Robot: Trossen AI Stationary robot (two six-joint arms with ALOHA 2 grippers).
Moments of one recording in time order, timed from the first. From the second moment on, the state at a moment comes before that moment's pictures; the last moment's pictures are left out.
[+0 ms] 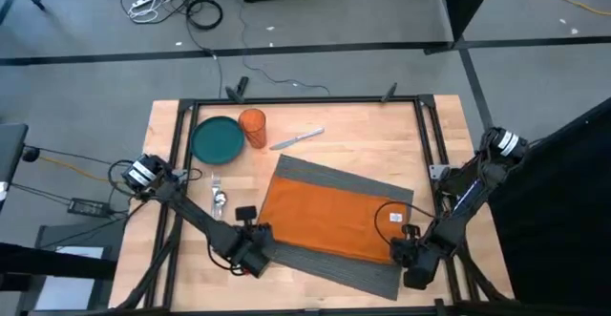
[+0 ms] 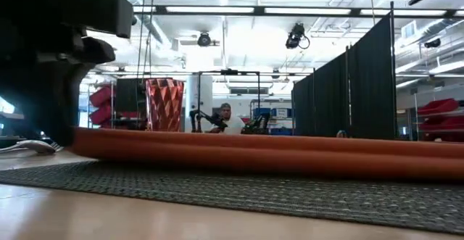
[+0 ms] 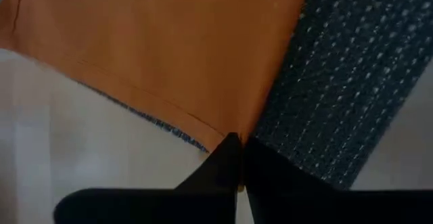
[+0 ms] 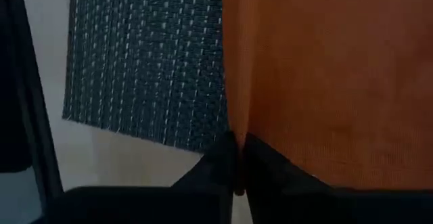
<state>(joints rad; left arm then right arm) -0.64 1.83 1.17 -0.86 -0.35 -0.68 0.99 1.53 0.71 -0.42 0.12 1.18</state>
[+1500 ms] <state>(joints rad) -0.66 1.83 1.11 -0.62 -0.27 -0.79 0.72 1.33 0.66 -0.70 0.21 0.90</state>
